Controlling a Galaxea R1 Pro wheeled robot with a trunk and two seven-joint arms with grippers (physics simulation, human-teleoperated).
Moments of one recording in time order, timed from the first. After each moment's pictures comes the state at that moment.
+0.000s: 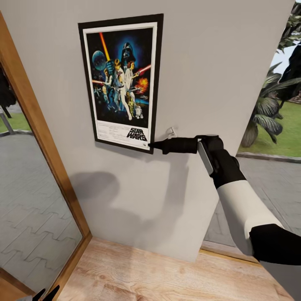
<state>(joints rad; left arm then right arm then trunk) -0.29 0.43 -1.05 -0.07 1.96 -0.45 -1.17 -1.20 0.02 0.15 -0.98 -0.09 0.69 0.99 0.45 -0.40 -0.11</state>
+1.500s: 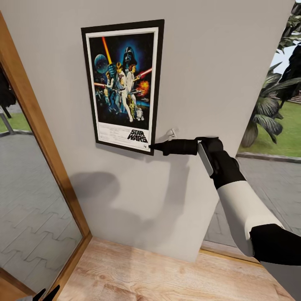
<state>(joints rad) -0.29 0.43 -1.05 -0.07 1.96 -0.45 -1.17 -1.19 0.02 0.15 -0.95 -0.10 0.68 1.00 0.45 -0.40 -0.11</state>
